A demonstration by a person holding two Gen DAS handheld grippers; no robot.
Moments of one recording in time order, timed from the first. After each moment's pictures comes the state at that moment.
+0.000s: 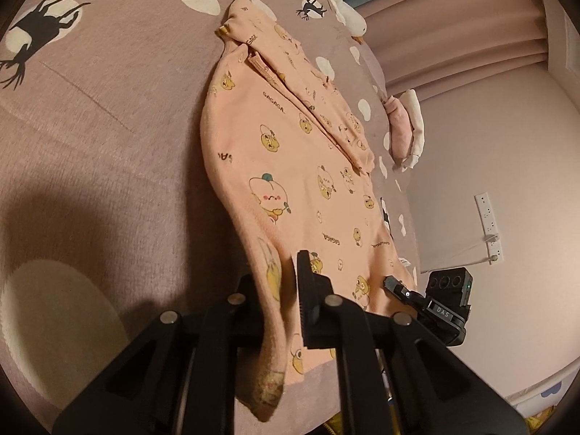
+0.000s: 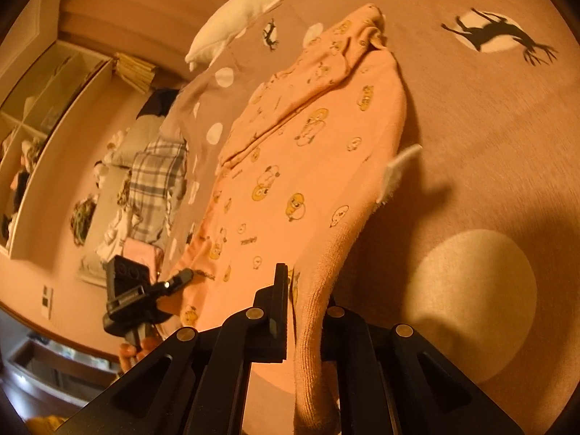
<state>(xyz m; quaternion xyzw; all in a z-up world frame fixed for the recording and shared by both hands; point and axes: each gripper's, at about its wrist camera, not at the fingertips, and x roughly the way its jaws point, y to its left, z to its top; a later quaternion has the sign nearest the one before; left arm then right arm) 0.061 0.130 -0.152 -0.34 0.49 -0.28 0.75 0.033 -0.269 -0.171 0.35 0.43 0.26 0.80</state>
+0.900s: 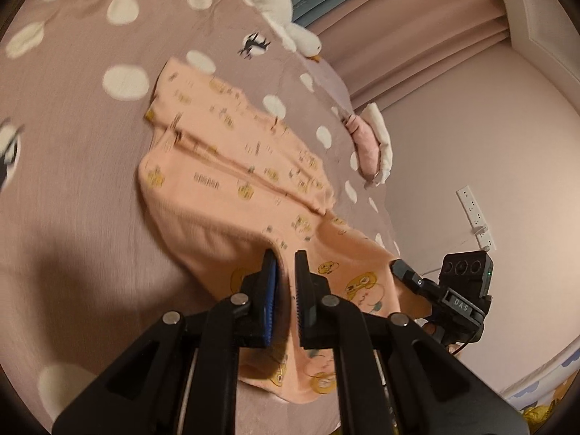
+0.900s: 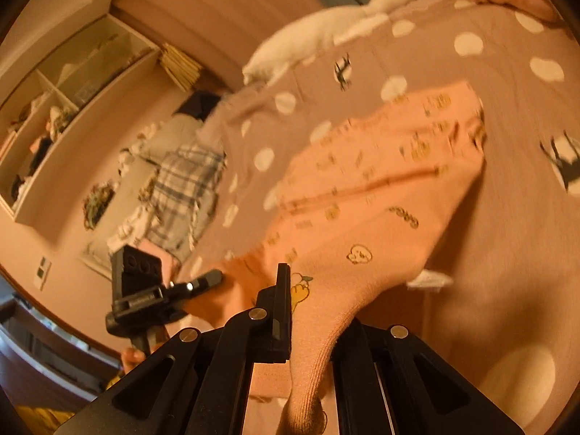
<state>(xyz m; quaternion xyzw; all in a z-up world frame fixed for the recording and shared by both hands) 0.099 0.119 -0.087 -0.30 0.42 -0.32 0.79 0.063 -0.229 -0.087 0.30 0.33 0.29 0.85</state>
